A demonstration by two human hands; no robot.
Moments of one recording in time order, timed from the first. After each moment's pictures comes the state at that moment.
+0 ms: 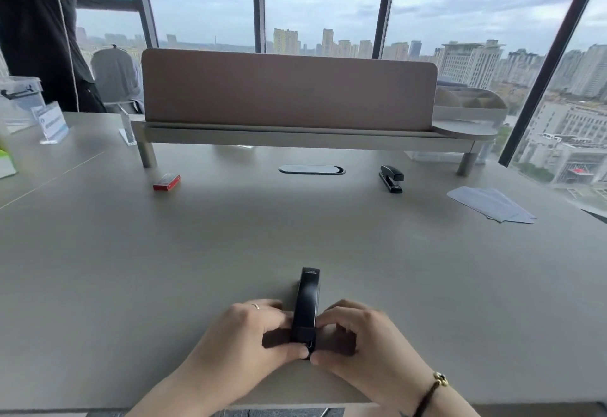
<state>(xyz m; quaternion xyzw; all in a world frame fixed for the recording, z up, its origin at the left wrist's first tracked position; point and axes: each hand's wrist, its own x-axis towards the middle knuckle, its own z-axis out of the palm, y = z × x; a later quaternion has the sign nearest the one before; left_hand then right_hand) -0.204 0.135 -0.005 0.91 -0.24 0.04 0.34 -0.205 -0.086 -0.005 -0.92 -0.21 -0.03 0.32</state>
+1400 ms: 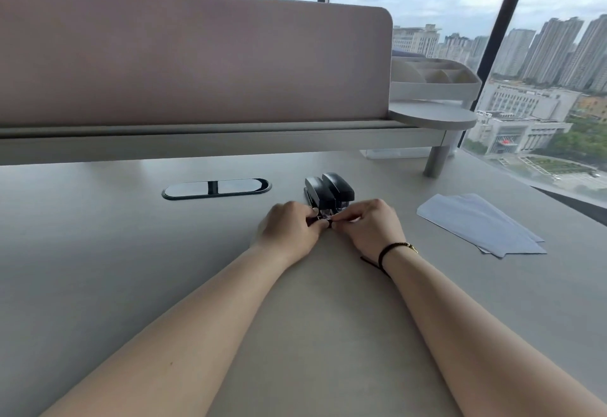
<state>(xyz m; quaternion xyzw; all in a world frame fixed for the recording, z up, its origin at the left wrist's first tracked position) 0.183 -0.106 -0.026 0.93 -0.17 0.11 0.31 0.141 -0.261 -0.011 -0.90 0.07 -0.17 0.40</state>
